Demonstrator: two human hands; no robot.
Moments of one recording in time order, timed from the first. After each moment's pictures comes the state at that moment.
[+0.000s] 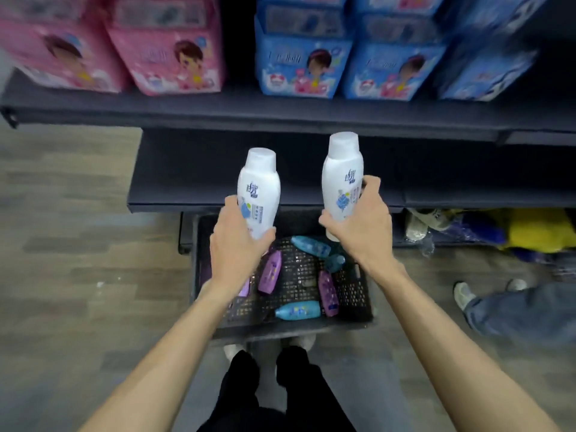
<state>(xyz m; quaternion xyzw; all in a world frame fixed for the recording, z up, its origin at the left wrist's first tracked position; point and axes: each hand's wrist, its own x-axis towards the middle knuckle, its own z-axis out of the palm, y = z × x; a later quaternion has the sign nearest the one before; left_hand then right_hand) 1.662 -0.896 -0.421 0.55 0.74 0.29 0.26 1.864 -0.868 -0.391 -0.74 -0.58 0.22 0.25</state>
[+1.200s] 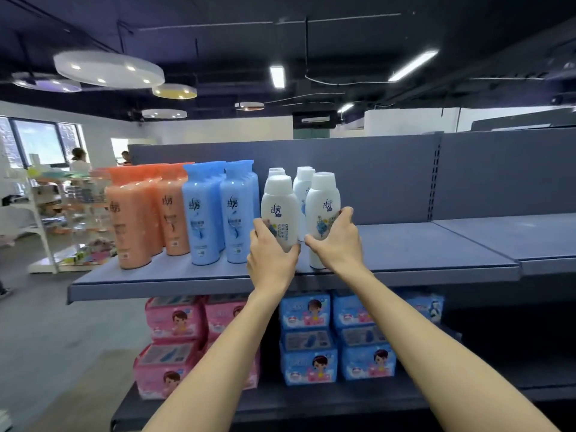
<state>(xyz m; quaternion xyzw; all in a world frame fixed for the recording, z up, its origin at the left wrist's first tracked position) 1.687 -0.734 -0.020 0.57 0.60 0.55 0.03 1.813 -0.705 -0.008 -0.59 -0.62 0.07 0.52</state>
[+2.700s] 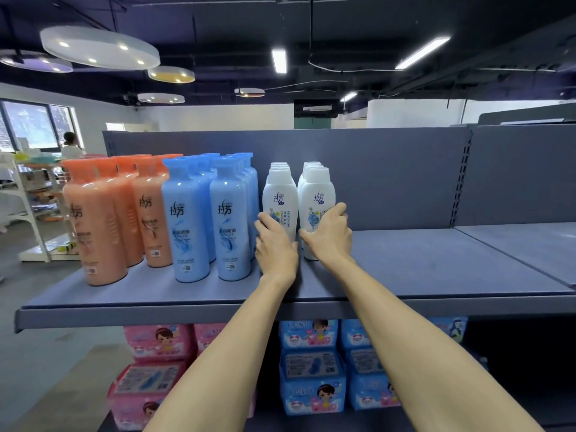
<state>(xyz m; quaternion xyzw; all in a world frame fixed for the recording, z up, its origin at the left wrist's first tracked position) 1.688 -0.612 -0.022 0.58 0.68 0.44 0.00 1.779 -0.593 -0.003 -0.66 -0.59 0.06 0.46</state>
